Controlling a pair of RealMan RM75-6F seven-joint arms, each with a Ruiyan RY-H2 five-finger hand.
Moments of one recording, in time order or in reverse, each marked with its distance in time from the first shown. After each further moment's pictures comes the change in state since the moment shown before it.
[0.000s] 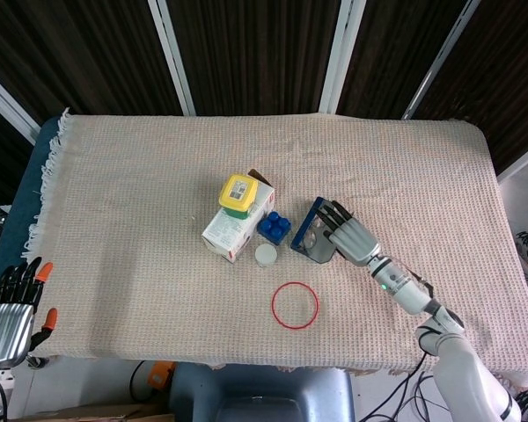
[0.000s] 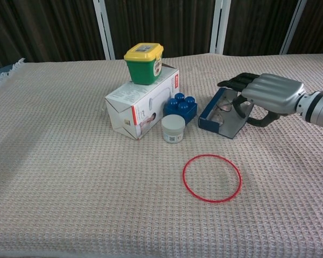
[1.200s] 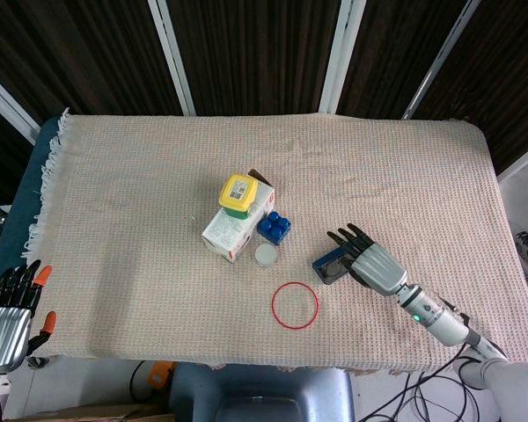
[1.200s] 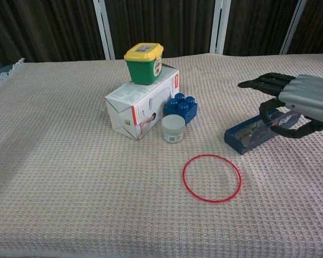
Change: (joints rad) left arm 0.012 0.012 0.013 0.013 0.035 0.022 -0.038; right arm -0.140 0.239 -0.041 -0.377 -0.066 0.243 -0.064
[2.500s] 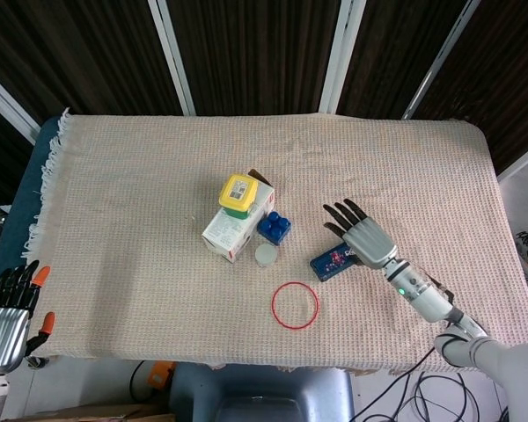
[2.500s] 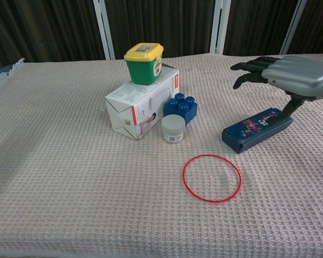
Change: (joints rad) left arm 0.005 0.003 0.000 0.000 0.007 0.006 -0.006; right arm 0.097 0.101 0.103 -0.206 0.096 -0.222 -0.077
